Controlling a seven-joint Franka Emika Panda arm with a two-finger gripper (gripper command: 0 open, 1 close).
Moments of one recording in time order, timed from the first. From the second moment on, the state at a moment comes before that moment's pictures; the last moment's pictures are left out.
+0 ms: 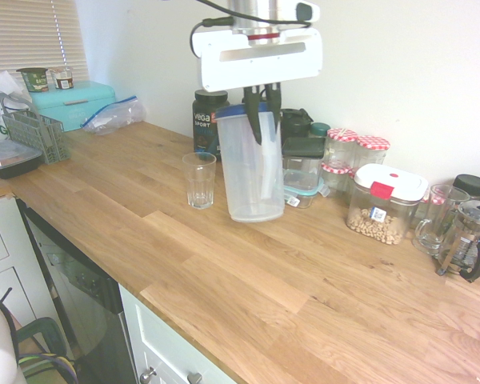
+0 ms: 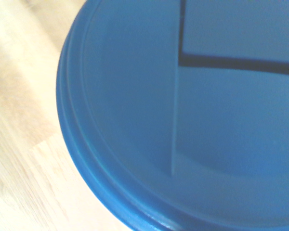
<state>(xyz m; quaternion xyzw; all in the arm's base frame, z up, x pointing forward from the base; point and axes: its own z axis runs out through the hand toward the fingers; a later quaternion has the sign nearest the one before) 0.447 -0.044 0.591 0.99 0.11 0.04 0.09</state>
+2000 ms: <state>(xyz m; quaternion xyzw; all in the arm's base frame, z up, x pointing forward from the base) 0.555 0.120 0.528 0.88 0.30 -0.08 0.36</state>
